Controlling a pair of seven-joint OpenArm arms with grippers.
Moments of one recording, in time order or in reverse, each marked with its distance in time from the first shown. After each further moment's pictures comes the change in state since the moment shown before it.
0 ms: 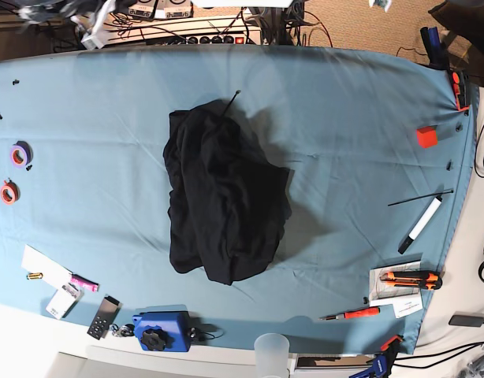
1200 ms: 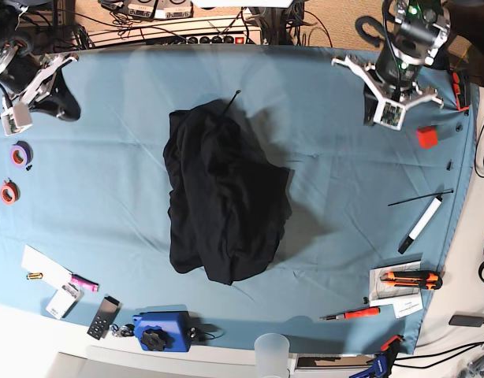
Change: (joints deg) left arm -25.0 0.2 0.0 16.7 0.7 -1.2 -11.3; right arm 18.2 -0.6 25.2 16.9 15.2 5.7 -1.9
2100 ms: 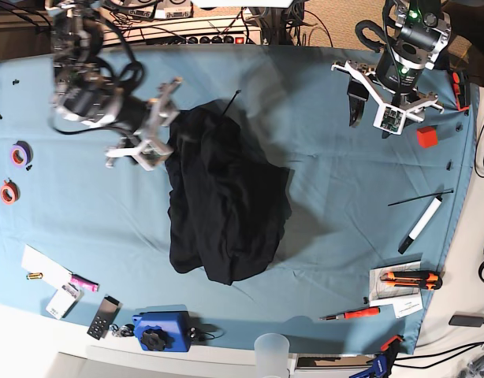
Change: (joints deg) left arm -0.9 0.0 0.0 0.0 0.0 0.0 -0.2; right arm 17.6 -2.6 -52.4 -0.1 -41.7 -2.4 17.7
